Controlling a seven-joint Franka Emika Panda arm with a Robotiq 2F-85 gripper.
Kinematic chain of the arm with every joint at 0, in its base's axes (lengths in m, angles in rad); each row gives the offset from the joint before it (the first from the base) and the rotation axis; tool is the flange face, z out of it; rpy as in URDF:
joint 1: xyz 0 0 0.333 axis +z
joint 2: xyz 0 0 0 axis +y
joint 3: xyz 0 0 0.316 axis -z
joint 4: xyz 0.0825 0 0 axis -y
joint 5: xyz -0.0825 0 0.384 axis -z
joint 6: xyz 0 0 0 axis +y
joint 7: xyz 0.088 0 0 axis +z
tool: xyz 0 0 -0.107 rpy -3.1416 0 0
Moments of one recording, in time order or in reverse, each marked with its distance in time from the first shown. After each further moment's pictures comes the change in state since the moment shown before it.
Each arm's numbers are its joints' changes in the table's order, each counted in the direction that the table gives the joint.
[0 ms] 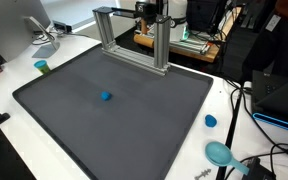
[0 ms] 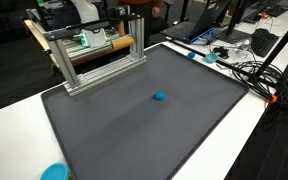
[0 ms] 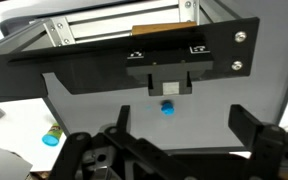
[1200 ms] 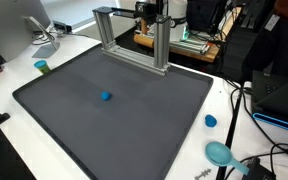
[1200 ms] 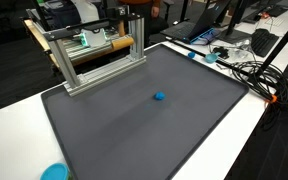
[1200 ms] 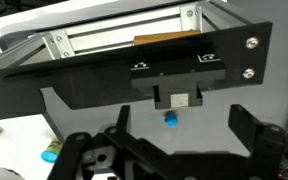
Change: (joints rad) arm -0.004 0.051 0.025 -0.008 -0.003 -0.011 -0.005
